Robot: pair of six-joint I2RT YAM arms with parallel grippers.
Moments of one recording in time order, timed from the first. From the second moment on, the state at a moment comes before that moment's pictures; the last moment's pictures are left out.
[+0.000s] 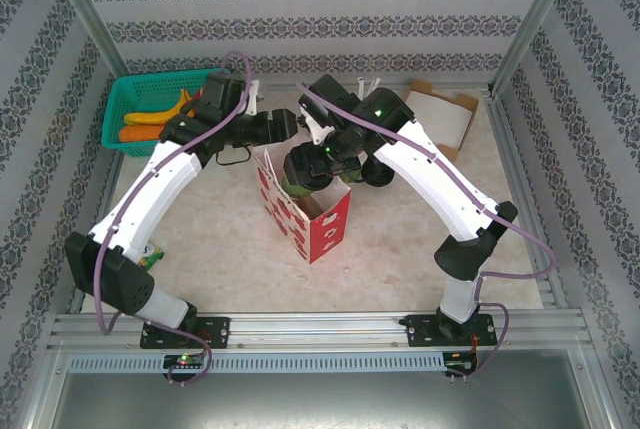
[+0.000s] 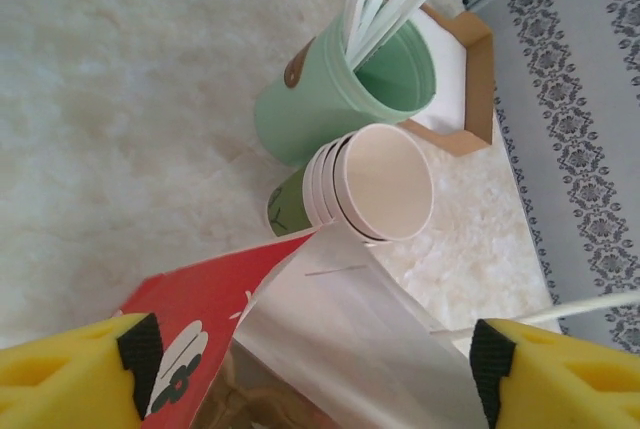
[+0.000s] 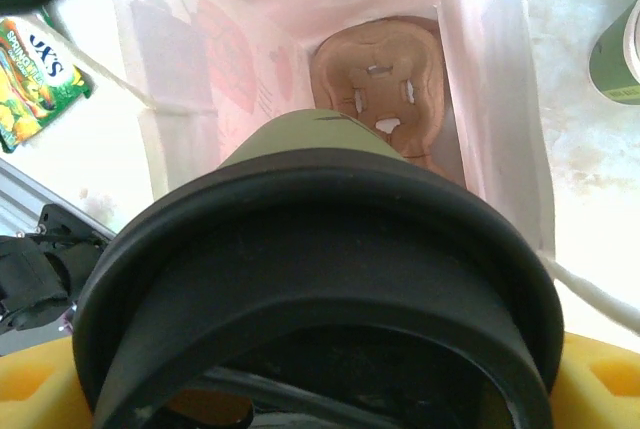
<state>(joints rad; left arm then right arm) -0.36 1.49 1.55 -0.74 0.31 -0.49 0.82 1.84 2.25 -1.52 -0.15 0.47</state>
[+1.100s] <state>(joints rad) -0.35 1.27 1.43 -0.97 0.18 -0.23 0.84 1.88 2.20 -1.53 -0.06 0.53</state>
